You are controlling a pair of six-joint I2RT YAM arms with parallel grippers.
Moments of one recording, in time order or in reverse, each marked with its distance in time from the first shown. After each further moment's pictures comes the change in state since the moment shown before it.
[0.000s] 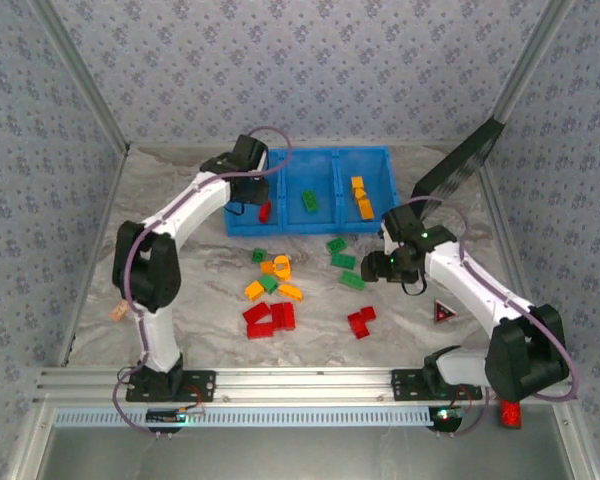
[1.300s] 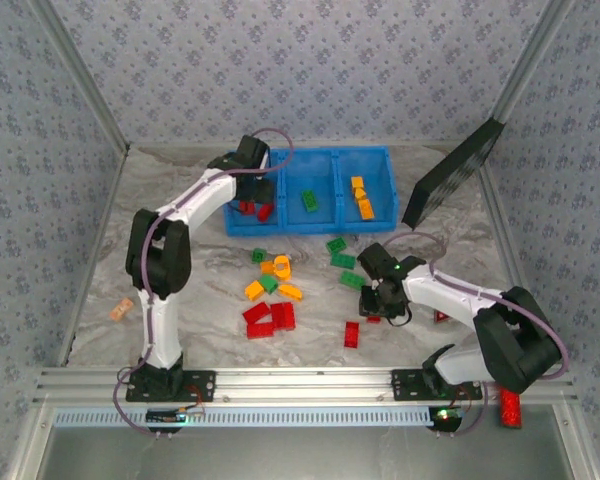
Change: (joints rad) left arm 0.022 0.095 0.046 0.045 0.026 -0.004; right arm 0.204 0.073 -0.241 0.167 0.065 0.273
